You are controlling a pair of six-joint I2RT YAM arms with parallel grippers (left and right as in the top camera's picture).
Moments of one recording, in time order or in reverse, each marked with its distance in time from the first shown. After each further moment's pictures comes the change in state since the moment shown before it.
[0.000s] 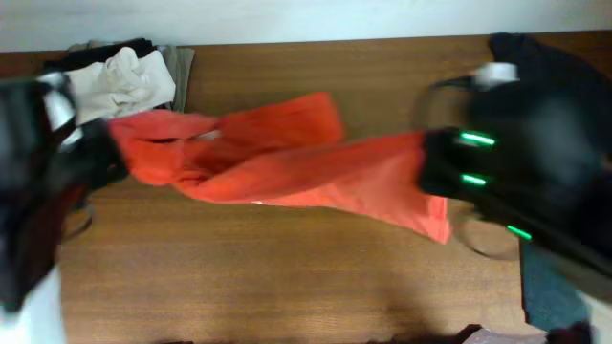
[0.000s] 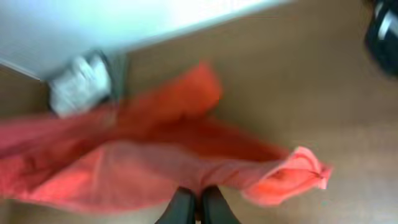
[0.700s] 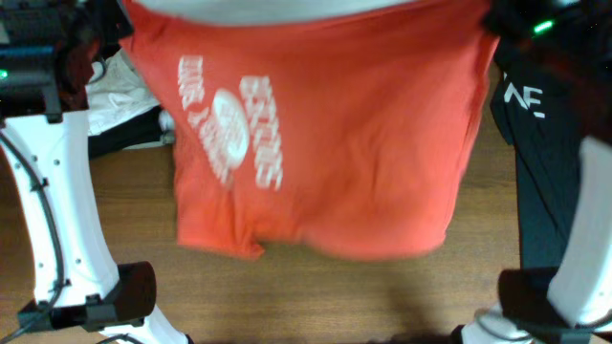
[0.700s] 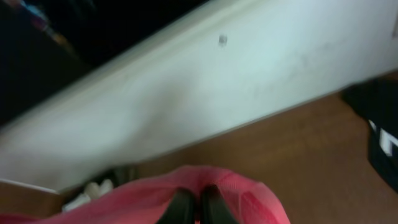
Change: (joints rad) left arm 0.000 0.512 0.410 0.396 -0.006 0.035; right arm -0.652 0.319 0.215 0.432 -0.433 -0.232
